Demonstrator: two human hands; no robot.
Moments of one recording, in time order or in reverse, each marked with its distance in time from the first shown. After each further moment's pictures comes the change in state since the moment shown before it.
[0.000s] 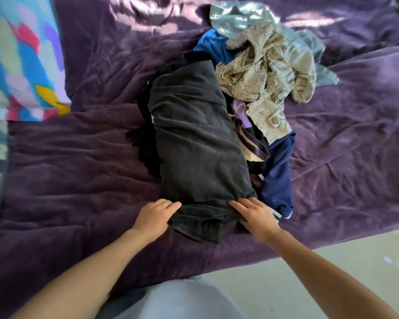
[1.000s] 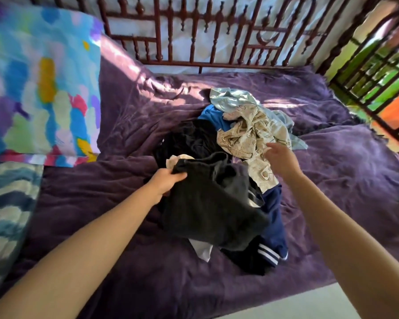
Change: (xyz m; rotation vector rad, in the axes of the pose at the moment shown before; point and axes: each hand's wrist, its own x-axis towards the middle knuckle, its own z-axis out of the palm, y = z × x) left_hand 0.057 -0.046 -0.182 -1.432 0.131 -0.580; right_hand 0.103 -0.023 -0.245 0.526 0.382 0.631
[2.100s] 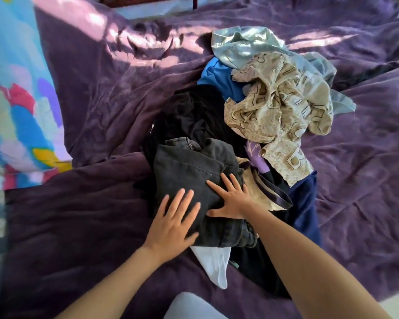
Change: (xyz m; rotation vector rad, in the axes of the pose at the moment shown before) left_hand 0.086 -0.107 0.016 1.556 0.109 0.964; right_hand 0.070 0.075 0.199 -0.506 -0.777 -0.146
